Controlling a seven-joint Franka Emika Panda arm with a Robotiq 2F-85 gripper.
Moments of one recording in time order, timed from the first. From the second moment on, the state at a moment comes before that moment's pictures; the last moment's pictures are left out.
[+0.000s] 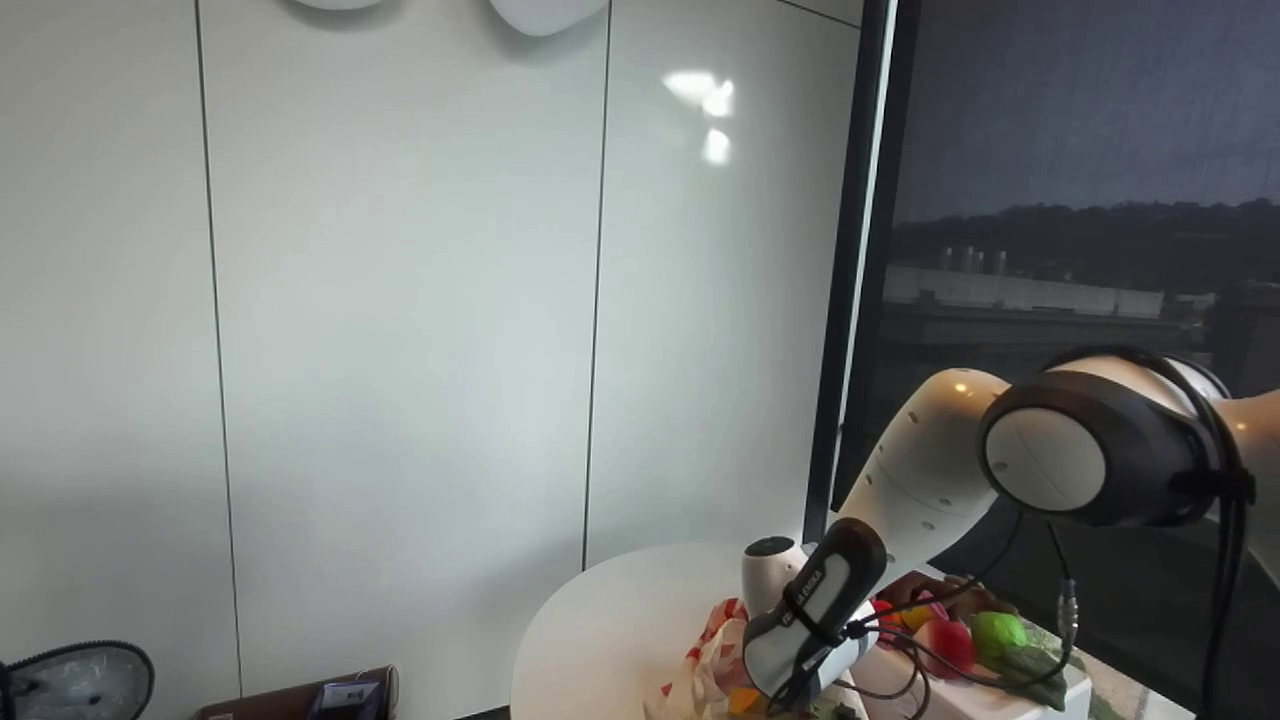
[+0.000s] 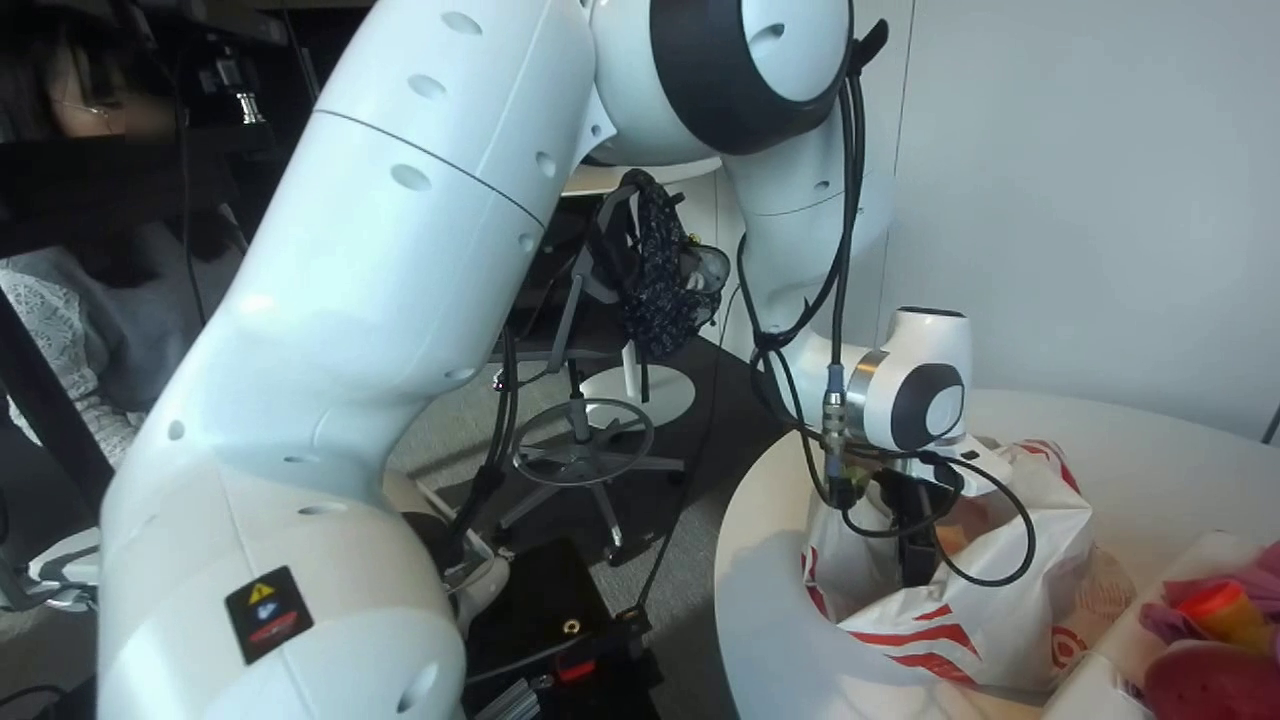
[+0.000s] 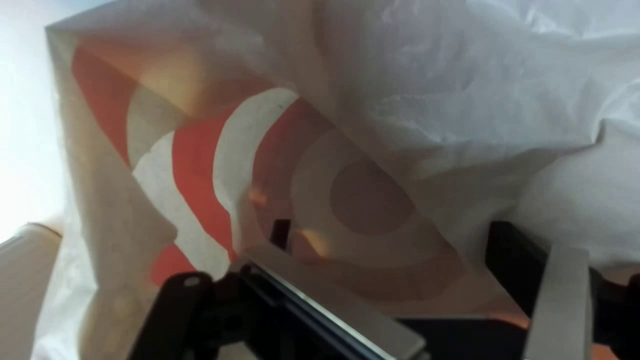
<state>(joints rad) 0.35 0.68 -0.18 -2.02 -0.11 2.57 1.03</state>
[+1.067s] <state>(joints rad) 0.47 0.77 -0.37 -1.92 -0.31 2.65 1.63</state>
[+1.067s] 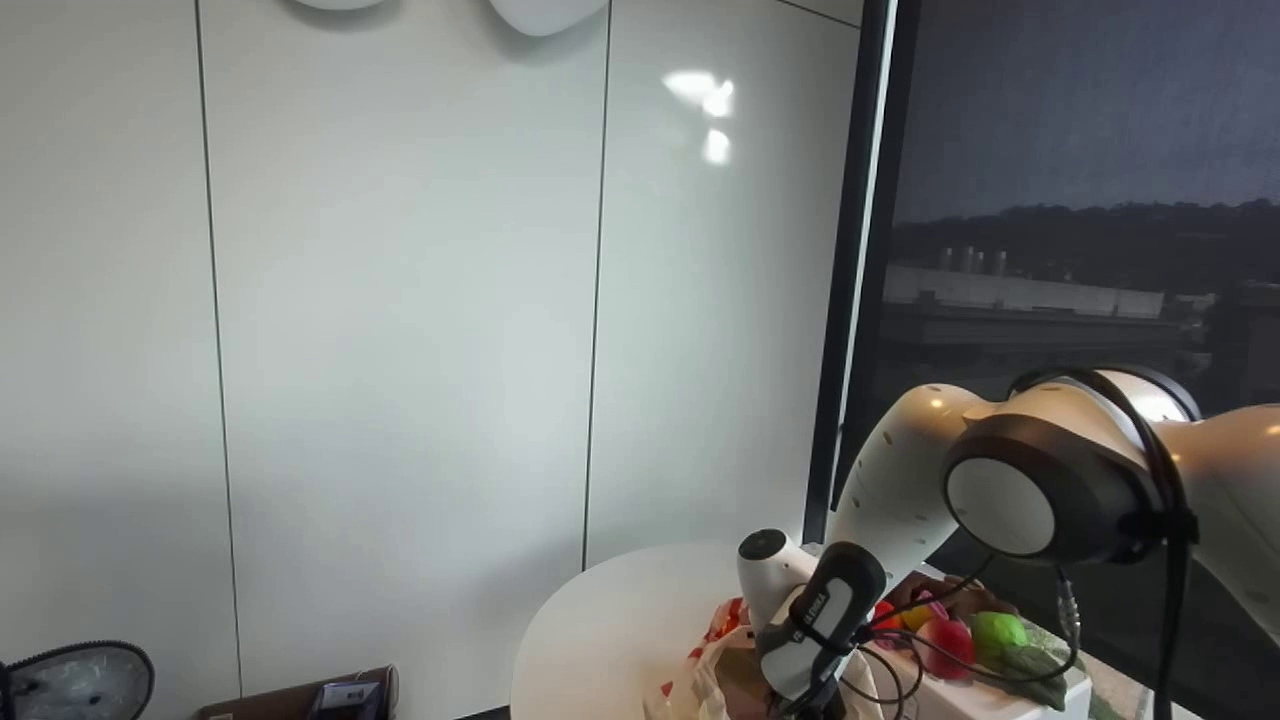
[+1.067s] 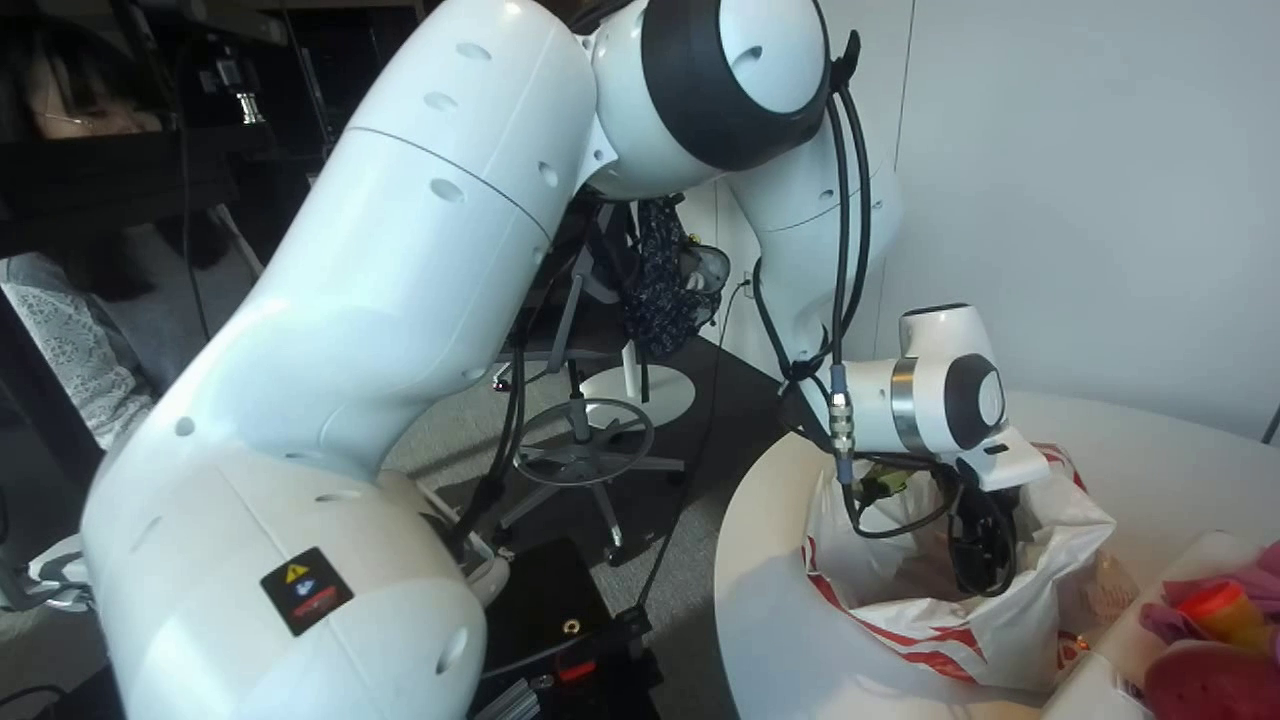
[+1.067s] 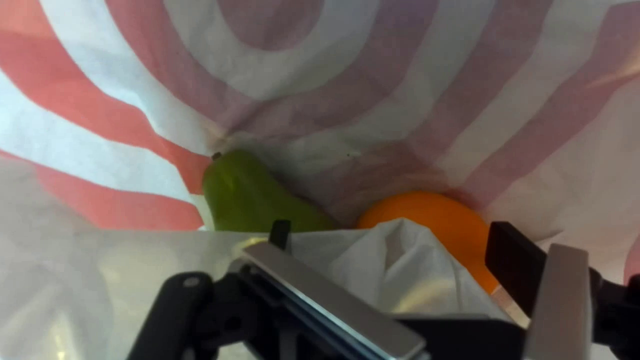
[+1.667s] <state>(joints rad) 0.42 0.78 -0.27 -1.89 -0.20 2.65 1.75</state>
